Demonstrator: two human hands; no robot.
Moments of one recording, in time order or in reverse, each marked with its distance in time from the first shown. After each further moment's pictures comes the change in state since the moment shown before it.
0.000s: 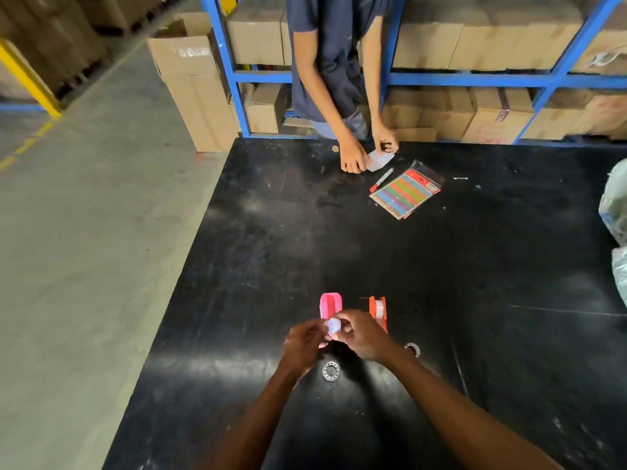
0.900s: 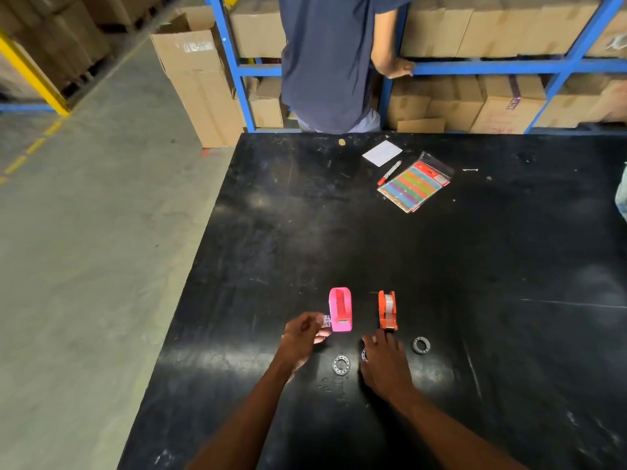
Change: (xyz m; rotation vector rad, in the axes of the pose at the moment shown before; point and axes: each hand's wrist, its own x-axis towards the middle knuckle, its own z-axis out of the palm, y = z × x) left_hand -0.006 0.009 -0.024 -0.072 0.017 -0.004; right_hand -0.051 0.044 0.060 -0.595 0.106 0.210
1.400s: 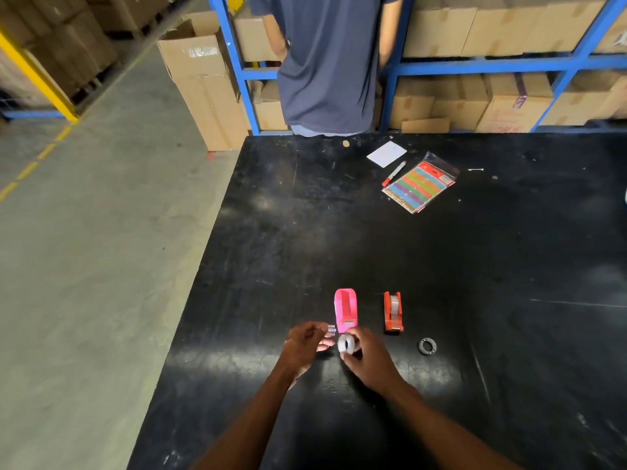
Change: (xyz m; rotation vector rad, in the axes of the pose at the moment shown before) left_hand -0.012 0.000 -0.006 0.062 -0.007 -0.070; right_hand 0.010 -0.027 -0.004 0.715 0.034 -0.108
